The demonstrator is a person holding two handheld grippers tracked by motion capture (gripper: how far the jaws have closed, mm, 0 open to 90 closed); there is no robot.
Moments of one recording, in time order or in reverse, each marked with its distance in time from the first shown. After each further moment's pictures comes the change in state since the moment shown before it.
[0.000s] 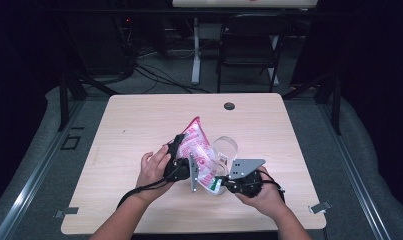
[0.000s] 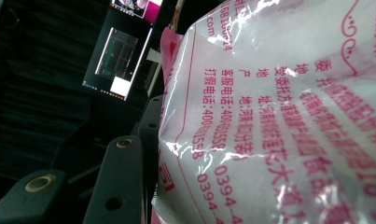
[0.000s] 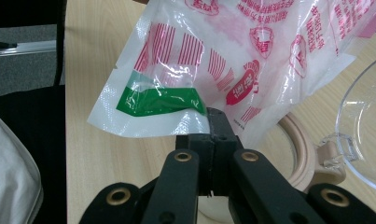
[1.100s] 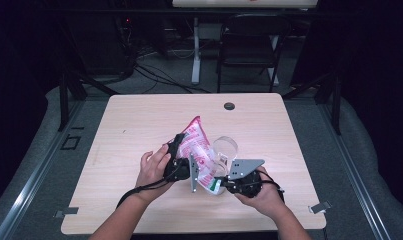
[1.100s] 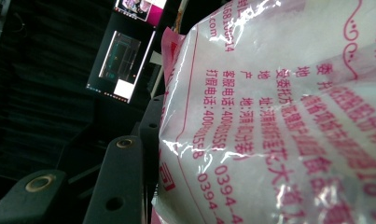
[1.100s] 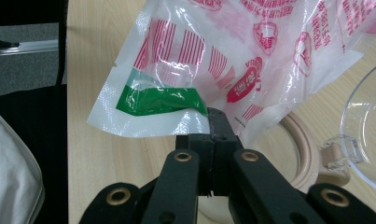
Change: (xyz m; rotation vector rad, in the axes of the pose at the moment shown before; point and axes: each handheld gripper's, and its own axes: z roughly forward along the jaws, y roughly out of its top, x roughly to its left) left arm 0.003 0.002 -0.002 -0.002 0.010 0.015; right arm 0.000 0.000 0.001 0.003 0.004 -0.005
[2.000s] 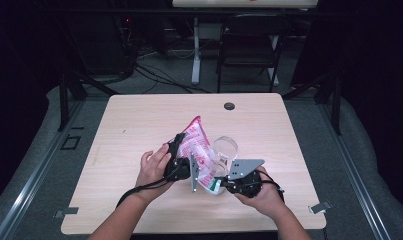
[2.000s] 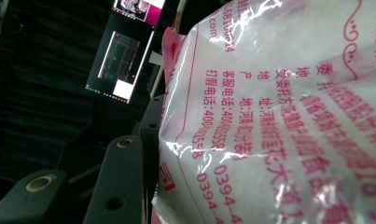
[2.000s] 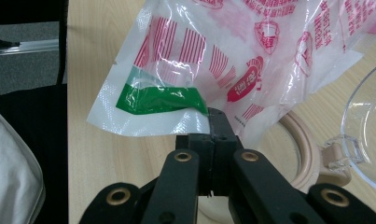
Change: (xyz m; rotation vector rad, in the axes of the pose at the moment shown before) left arm 0.001 0.001 0.000 0.006 -0.007 0.014; right arm 0.000 0.000 0.000 0.002 0.004 -0.002
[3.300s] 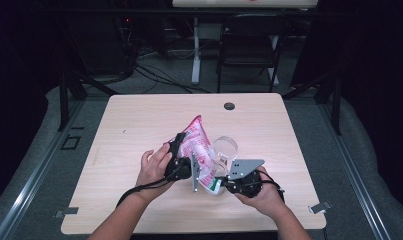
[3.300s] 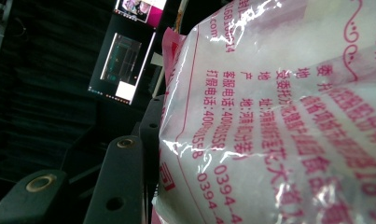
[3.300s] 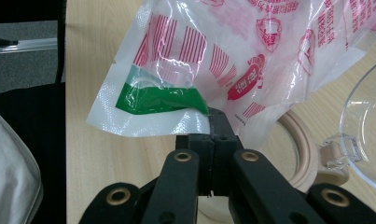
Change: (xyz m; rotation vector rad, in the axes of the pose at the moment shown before) left arm 0.001 0.003 0.000 -0.004 0.009 0.010; right arm 0.000 -0.001 0.000 0.003 -0.007 -0.004
